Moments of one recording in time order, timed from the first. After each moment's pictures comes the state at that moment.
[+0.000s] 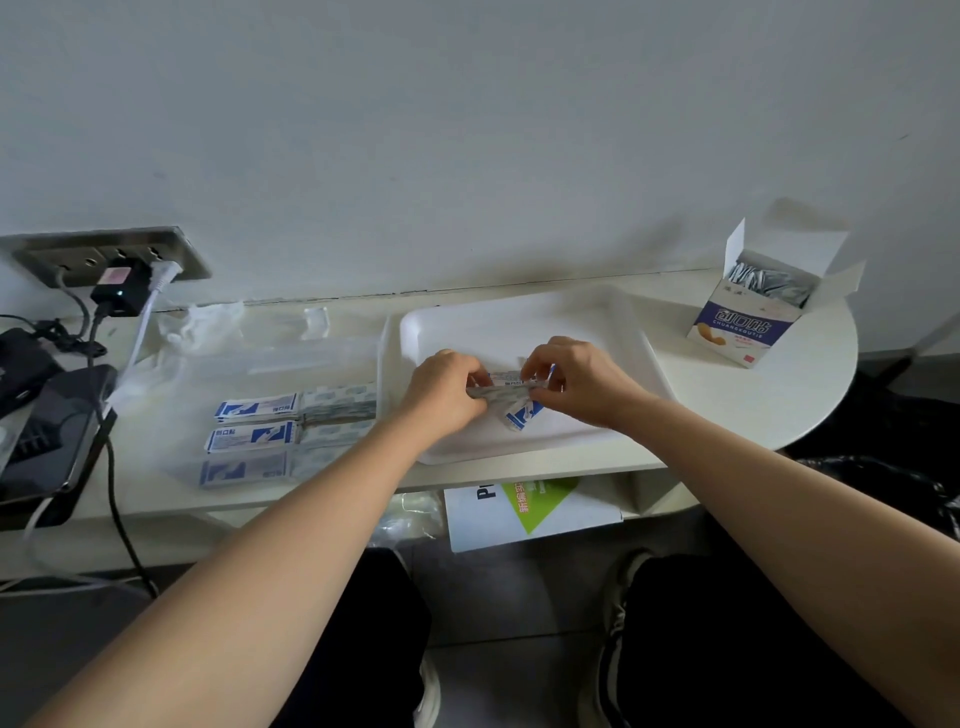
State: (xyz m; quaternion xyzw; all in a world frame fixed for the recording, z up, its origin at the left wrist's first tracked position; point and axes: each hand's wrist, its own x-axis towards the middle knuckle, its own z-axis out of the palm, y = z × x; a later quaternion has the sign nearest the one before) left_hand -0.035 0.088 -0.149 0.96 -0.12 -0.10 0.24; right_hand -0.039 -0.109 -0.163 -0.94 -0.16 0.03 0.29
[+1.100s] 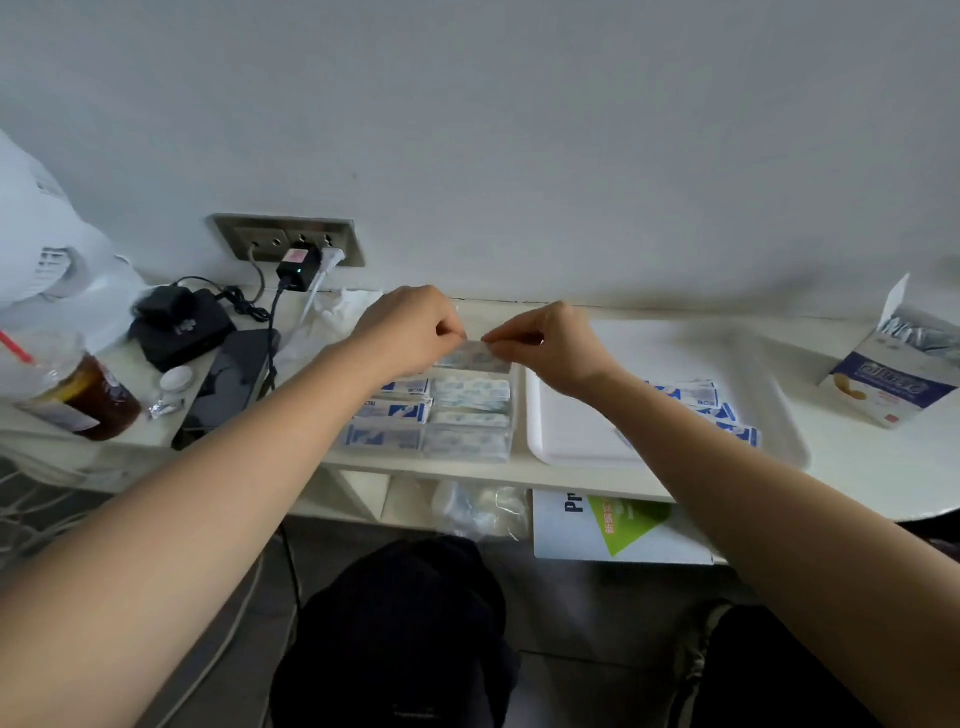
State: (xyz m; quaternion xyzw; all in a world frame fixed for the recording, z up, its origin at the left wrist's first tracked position) left_hand -0.045 0.236 -0.051 0.99 -0.07 -0.06 0.15; right_hand -0.026 0.051 -0.098 -0.86 -0.19 0.02 0.47
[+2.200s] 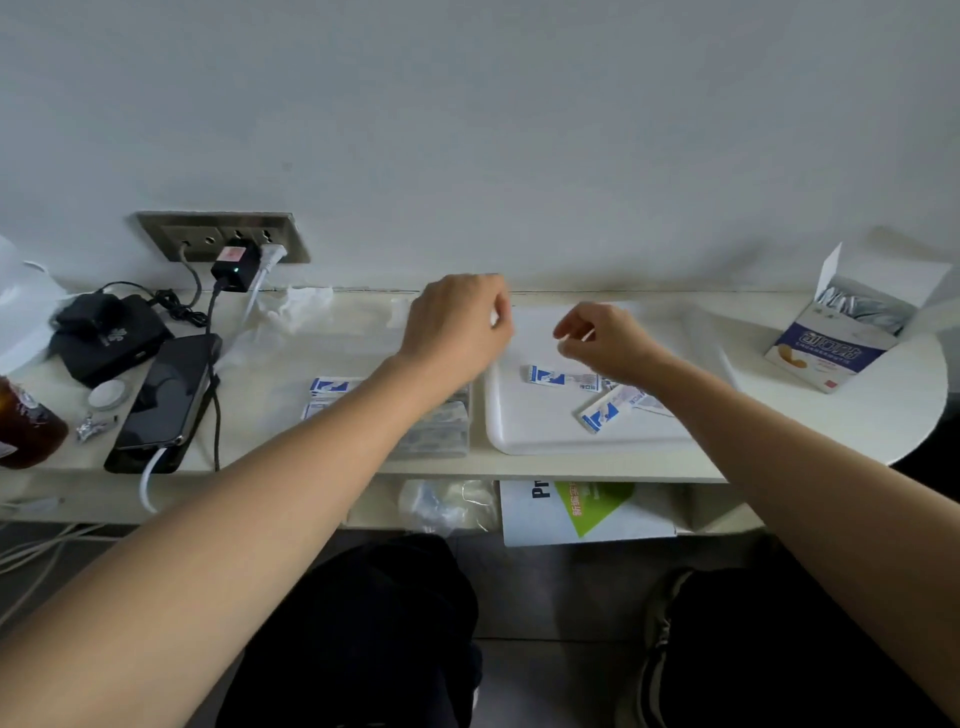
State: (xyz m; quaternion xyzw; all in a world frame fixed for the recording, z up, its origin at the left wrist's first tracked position) left_hand -0.046 0.153 -0.061 0.97 -0.10 0.09 0.20; right_hand -0.012 -0.042 -0.119 -0.93 -0.06 0.07 0.34
